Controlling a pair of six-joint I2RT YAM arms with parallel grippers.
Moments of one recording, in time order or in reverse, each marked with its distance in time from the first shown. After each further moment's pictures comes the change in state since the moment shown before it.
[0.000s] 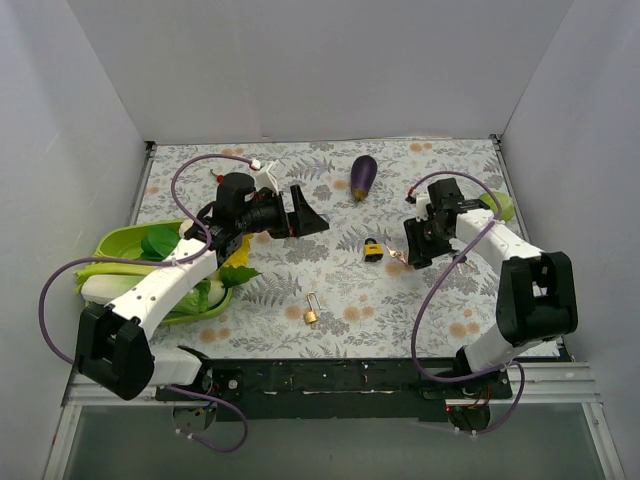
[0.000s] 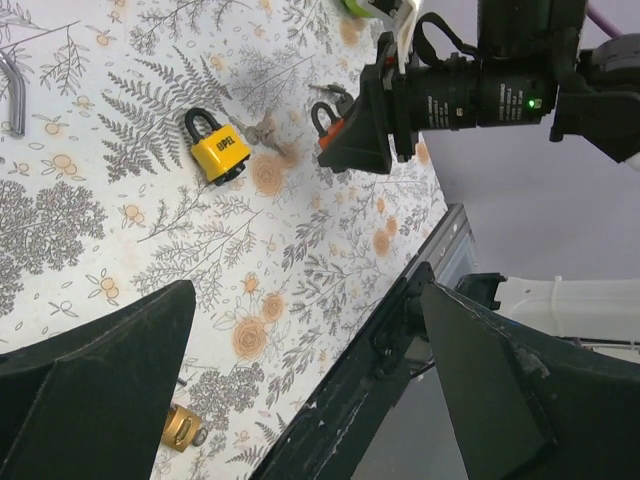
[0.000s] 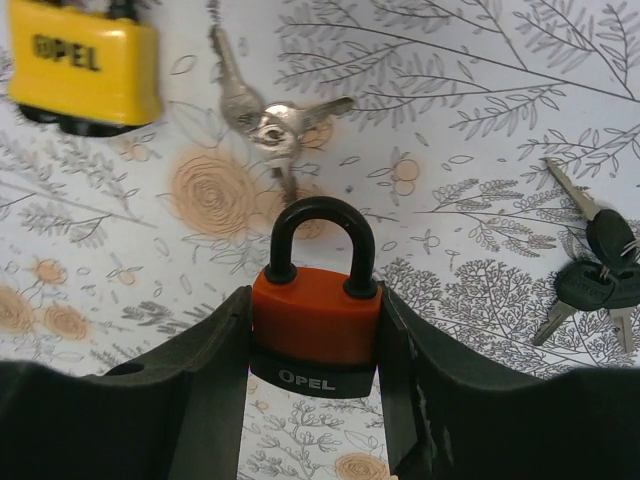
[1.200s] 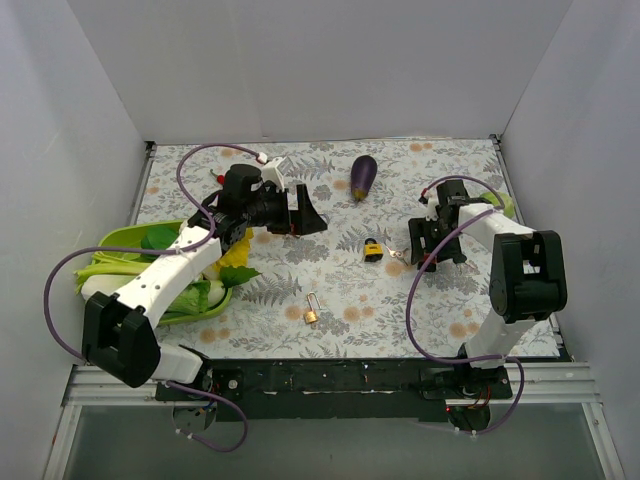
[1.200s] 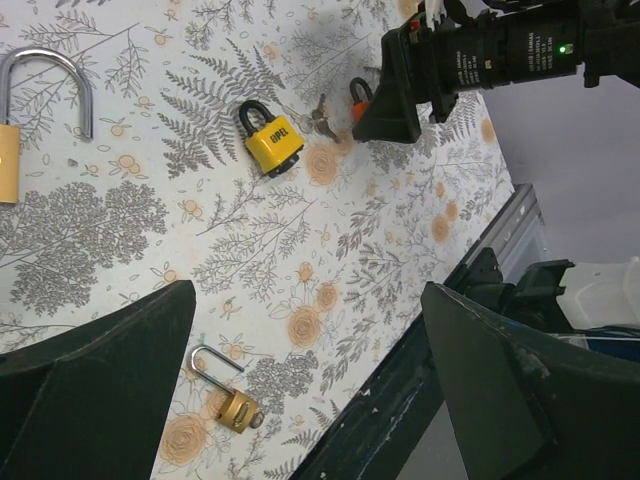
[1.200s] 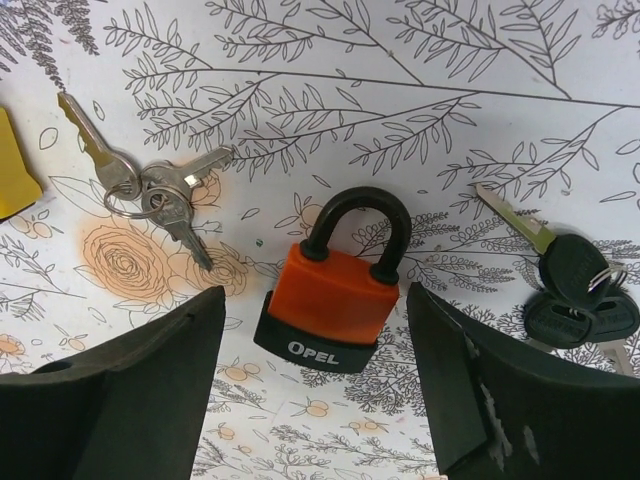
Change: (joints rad) left arm 0.000 0.062 0.106 -0.169 -0.049 0.162; right arm -0.109 0.176 0.019 0.067 0.020 0.080
